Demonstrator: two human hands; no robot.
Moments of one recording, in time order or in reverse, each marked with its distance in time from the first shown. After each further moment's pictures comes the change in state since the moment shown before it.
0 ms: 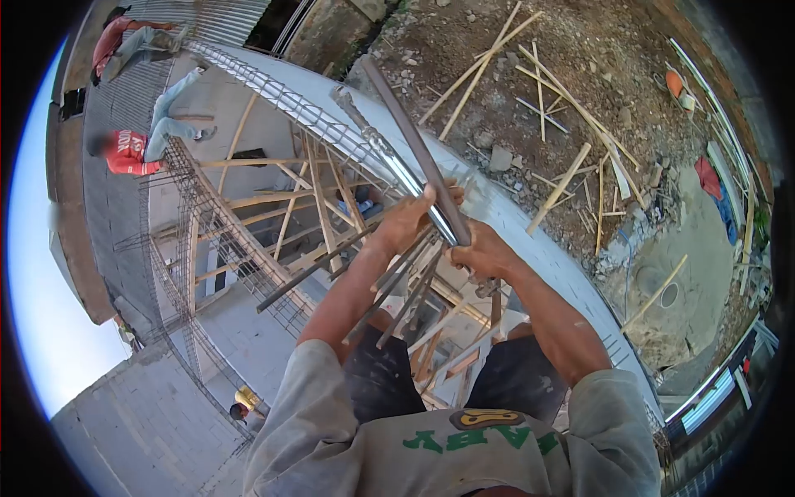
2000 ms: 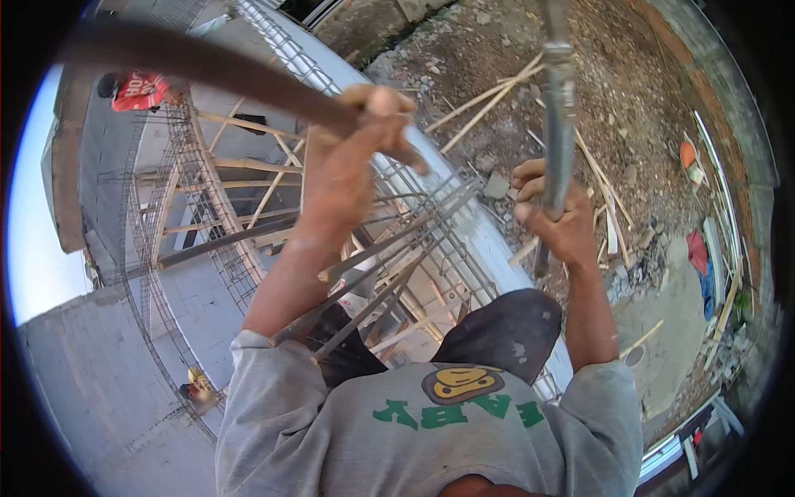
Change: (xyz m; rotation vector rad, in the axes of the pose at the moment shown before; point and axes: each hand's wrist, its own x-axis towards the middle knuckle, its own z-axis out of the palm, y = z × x) left_hand -0.024 0.076 0.036 0.140 0.470 0.738; right_hand 0.000 -0.011 -0.101 -0.103 0.262 -0.628
